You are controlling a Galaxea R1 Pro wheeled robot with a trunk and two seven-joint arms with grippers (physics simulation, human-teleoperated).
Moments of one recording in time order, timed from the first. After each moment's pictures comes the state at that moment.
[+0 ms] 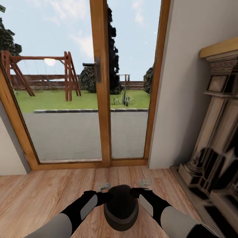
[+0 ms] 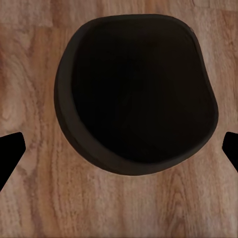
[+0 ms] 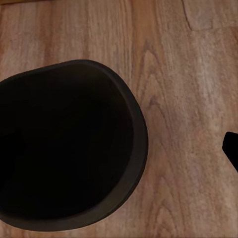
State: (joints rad) left arm -0.63 -0.06 -0.58 -0.51 0.79 0.41 0.15; right arm -0.72 0.12 0.59 -0.30 -0.65 0.19 -0.23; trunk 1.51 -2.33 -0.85
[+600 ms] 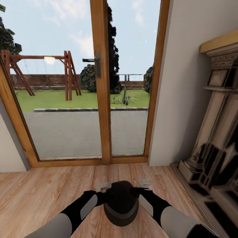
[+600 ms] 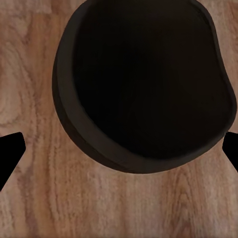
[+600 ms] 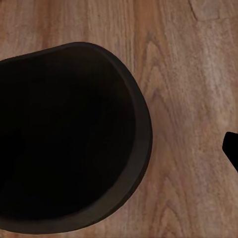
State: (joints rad) left arm -0.63 -0.06 -0.58 -0.51 0.80 0.41 0.15; right arm -0.72 0.12 0.59 -0.30 -0.65 0.18 -0.23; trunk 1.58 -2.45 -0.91
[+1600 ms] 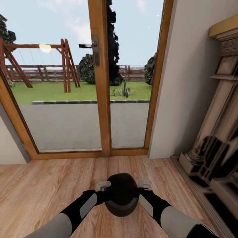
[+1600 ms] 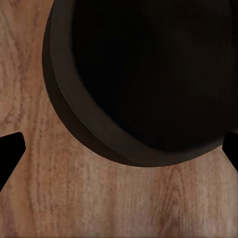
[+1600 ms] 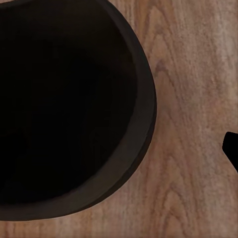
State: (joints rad) left arm -0.63 -0.06 -0.57 -0.51 0.87 0.38 0.15; right arm -0.72 0.12 0.59 -0.30 -0.65 0.18 -0.22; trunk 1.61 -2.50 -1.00
